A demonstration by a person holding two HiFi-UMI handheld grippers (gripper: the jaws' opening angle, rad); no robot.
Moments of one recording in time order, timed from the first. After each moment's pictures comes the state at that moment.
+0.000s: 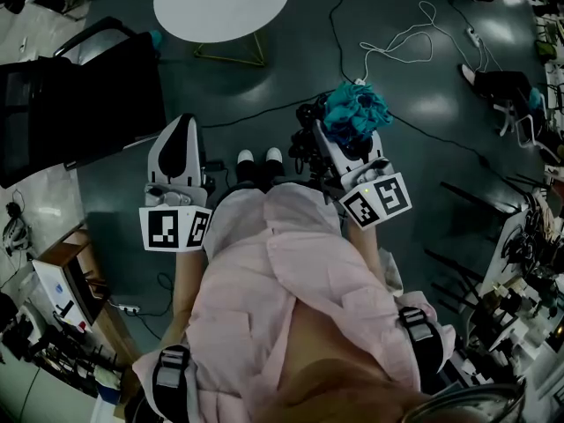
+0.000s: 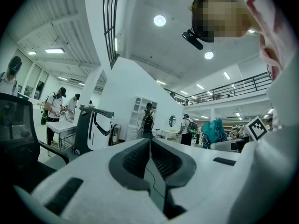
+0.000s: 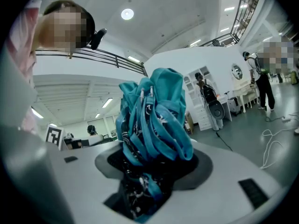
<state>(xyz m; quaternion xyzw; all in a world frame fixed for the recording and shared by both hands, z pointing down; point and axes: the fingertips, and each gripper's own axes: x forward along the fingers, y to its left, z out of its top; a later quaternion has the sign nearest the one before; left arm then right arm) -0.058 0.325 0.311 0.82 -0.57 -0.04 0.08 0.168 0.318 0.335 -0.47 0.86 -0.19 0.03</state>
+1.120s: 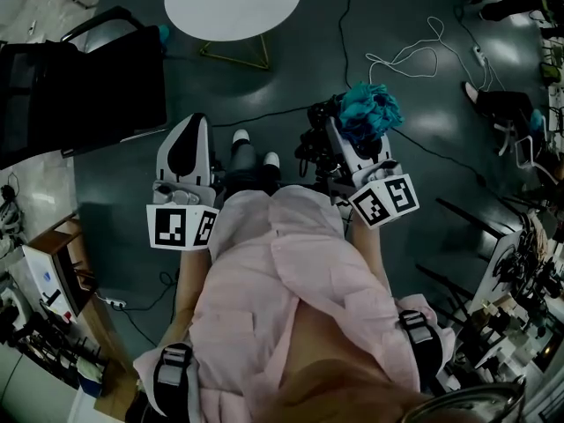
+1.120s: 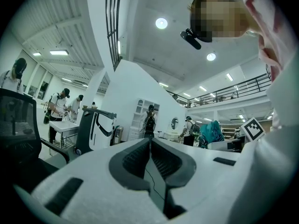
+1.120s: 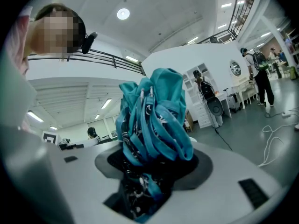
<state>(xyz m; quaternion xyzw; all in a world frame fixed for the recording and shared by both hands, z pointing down) -0.052 0.329 0.320 0.81 -0.58 -0.05 0.07 0.182 0.300 0.344 -0.46 0.86 -0.20 0.04</state>
